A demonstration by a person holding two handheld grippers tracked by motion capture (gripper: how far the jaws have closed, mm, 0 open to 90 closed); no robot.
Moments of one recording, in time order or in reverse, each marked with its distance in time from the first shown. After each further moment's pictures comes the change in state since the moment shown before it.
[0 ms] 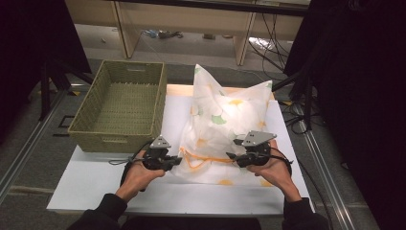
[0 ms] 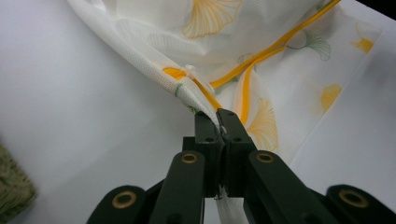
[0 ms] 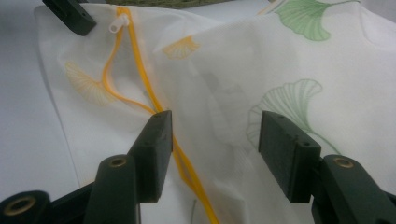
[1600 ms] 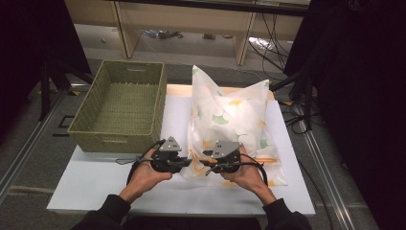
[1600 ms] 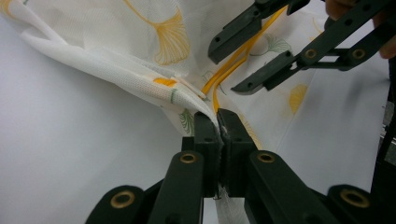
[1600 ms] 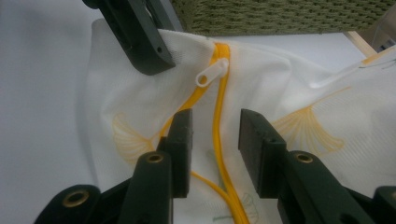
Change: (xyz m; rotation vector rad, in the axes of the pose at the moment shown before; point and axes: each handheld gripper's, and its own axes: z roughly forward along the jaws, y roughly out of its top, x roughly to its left) left arm -0.027 0.016 0.000 -0.008 -0.049 0.129; right arm 0.051 0.025 0.056 -0.030 0.130 -0.166
